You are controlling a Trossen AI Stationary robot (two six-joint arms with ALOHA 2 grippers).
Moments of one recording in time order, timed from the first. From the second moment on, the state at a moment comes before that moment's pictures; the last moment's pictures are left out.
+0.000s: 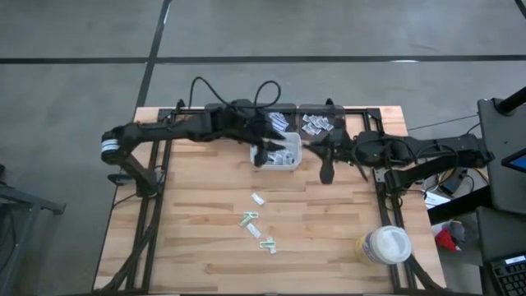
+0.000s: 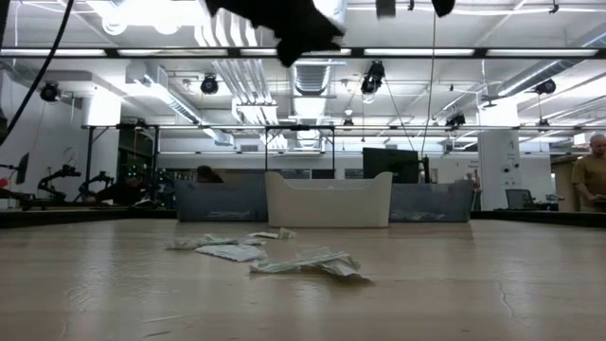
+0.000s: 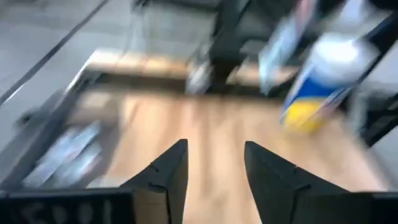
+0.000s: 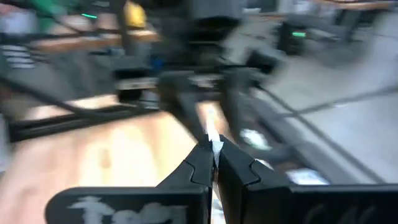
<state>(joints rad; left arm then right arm) 0.23 1.58 1.42 -0.18 0.27 -0.01 0.10 1.04 1.03 -0.25 0.39 0.17</state>
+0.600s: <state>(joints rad) 0.45 1.45 1.14 -0.50 0.09 0.16 -0.42 1.38 1.32 -0.93 0.36 0.17</state>
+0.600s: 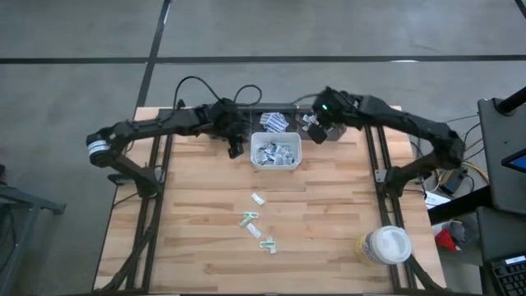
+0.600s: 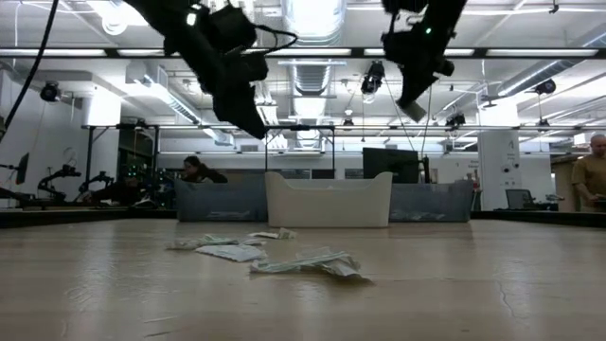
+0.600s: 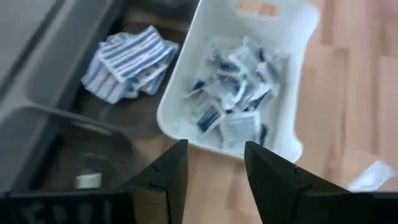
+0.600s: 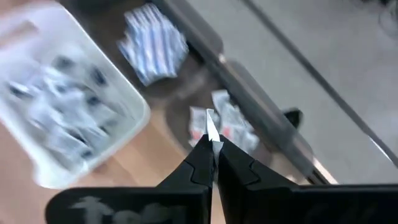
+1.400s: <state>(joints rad) 0.63 0.95 0.45 0.29 0.30 -0.15 -0.64 1.85 1.52 -1.17 0.20 0.04</state>
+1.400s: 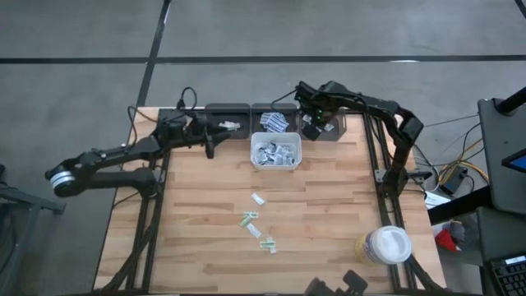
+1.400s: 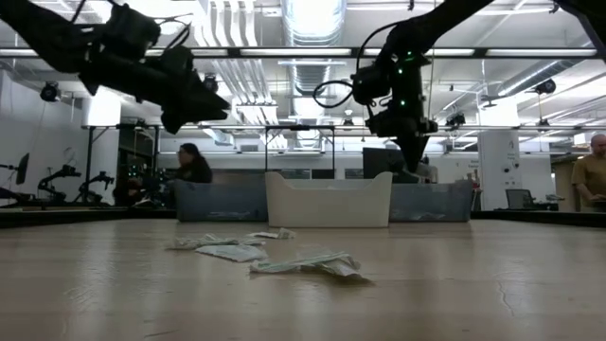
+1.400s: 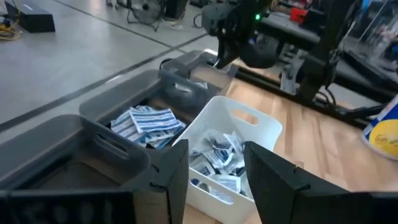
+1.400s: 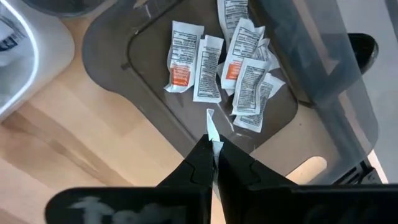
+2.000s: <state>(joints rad) 0.64 0.85 0.34 0.31 0.34 -0.22 -0.66 1.86 1.52 -1.10 0.21 0.02</state>
